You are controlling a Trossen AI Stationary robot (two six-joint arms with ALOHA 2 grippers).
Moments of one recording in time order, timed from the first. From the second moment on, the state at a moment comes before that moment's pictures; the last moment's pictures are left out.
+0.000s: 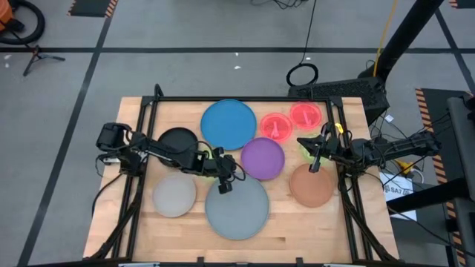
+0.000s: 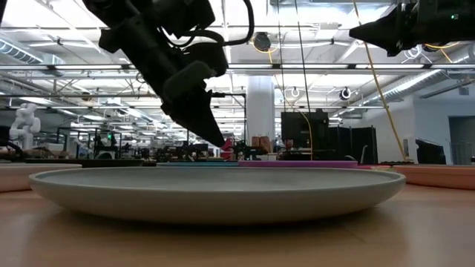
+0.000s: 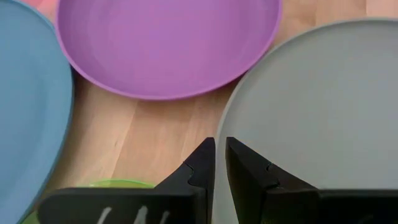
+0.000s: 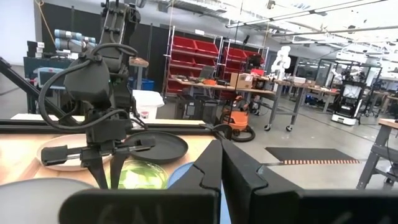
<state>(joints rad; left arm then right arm) -0.12 1.73 0.94 -0.09 -0.21 -0.26 0.20 0.39 0.18 0.30 0.53 -0.20</state>
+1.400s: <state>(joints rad) -0.11 1.82 0.94 -0.07 -0.26 -0.24 0.20 0.39 0.18 0.28 0.53 -0.20</state>
